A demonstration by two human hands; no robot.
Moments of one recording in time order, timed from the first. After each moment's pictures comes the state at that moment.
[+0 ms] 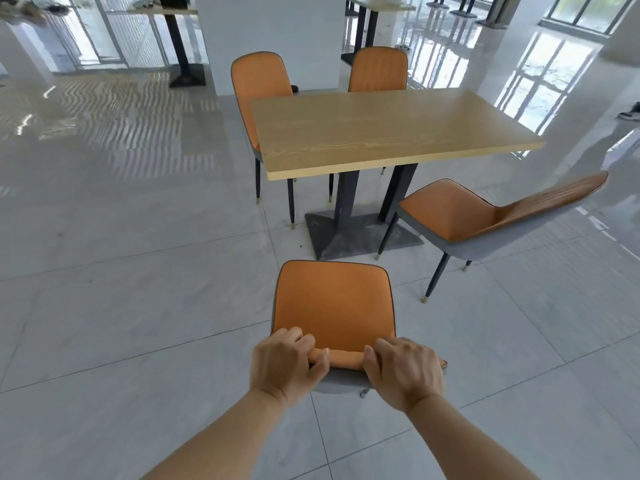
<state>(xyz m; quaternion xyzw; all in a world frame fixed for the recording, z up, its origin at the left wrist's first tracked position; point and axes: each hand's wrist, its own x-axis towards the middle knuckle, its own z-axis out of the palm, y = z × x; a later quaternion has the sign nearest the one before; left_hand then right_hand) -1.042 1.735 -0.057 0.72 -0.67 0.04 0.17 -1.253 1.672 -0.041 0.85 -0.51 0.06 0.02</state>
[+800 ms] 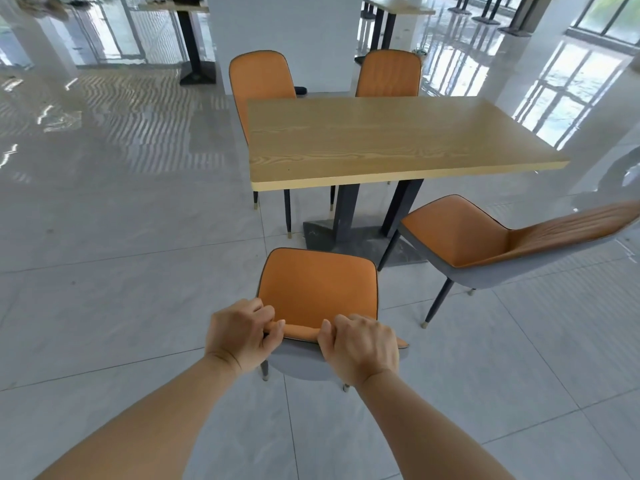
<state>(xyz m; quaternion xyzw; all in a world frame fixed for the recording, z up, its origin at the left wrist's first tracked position) -0.988 1.602 -0.068 0.73 -0.66 0.09 0.17 -1.201 1.539 -0.028 0.87 -0.49 0.07 -0.03</state>
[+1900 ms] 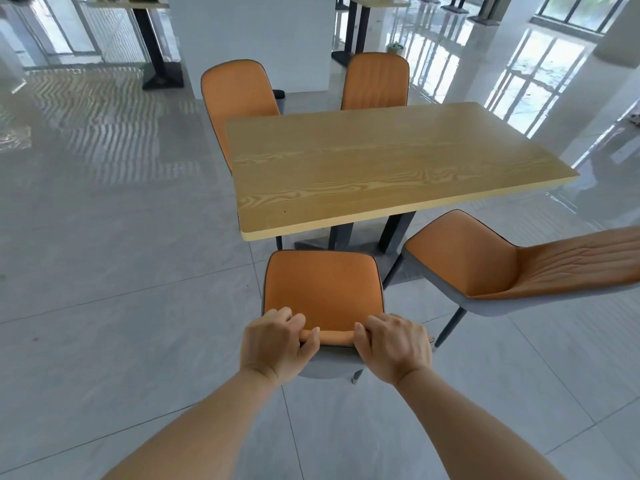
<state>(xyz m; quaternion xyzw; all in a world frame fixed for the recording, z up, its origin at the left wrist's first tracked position) -0.931 1.434 -0.057 0.71 -0.68 0.05 0.17 -1.144 1.368 -0.043 0.85 -0.52 0.08 0.01</state>
